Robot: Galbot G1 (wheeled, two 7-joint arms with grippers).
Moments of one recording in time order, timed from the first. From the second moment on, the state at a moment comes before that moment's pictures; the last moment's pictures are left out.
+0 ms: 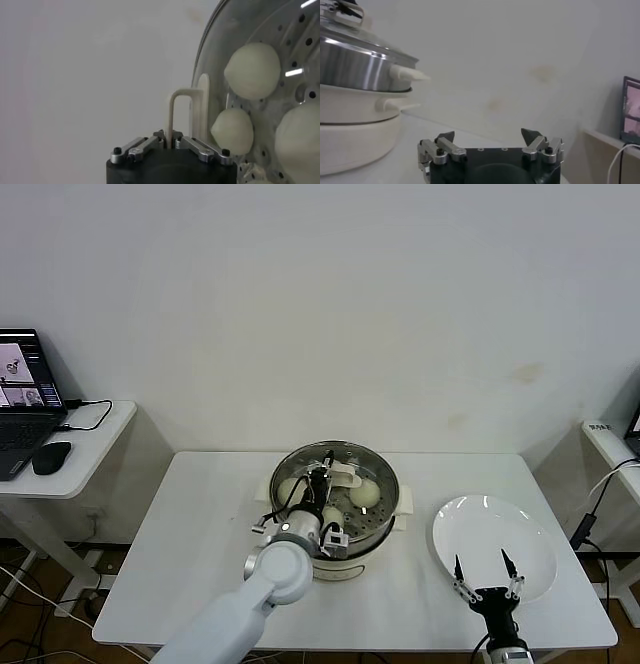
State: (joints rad) left arm 0.76 -1.25 0.22 -1.75 1.19 0.49 0.24; right arm -1.59 1.50 0.76 1.79 -0.11 0.36 -0.07
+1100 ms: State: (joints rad) left arm 1.09 -1.10 0.02 -2.10 0.90 0.35 0.09; right arm -1.61 1.50 0.74 1.79 -0.12 0.36 -0.07
